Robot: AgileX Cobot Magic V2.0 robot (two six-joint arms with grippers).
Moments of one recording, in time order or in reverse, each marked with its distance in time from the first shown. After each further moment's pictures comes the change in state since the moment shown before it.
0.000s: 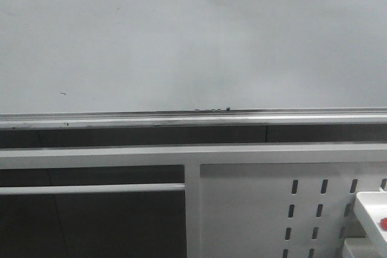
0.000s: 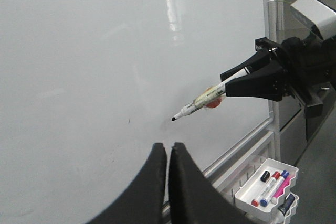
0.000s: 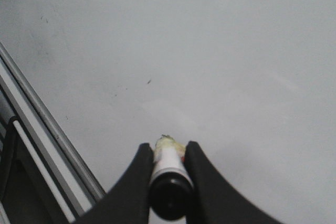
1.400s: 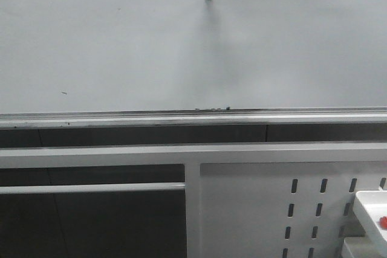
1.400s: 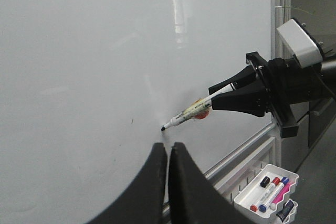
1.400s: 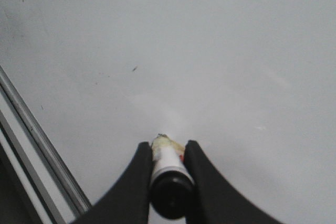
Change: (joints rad) left arm 0.017 0.000 0.000 -0.027 -0.006 -0.006; right arm -0.087 0.141 0.005 -0.026 -0.135 -0.041
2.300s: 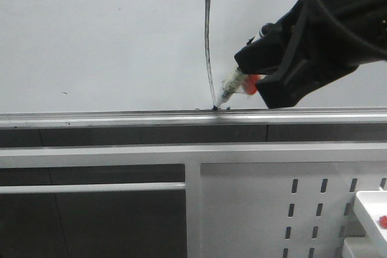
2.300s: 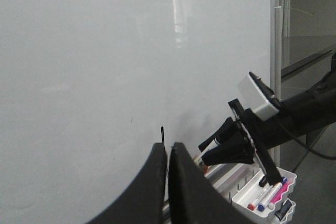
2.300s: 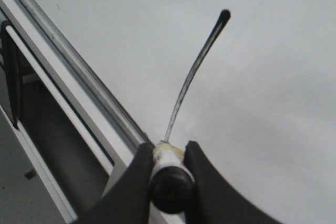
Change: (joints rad) left arm 0.000 0.000 0.000 -0.011 0.006 0.000; right arm 0.050 0.191 0.000 0.095 0.079 0.010
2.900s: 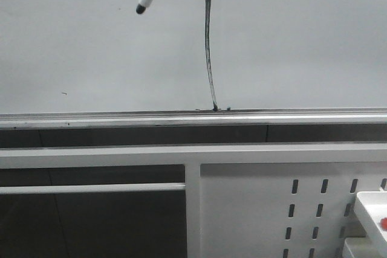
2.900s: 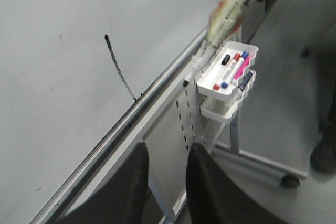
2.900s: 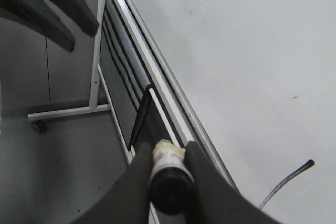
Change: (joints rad) left arm 0.000 0.370 -0.249 -0.004 0.390 0.165; right arm 0.359 -0.335 -0.338 0.080 0.710 -0.004
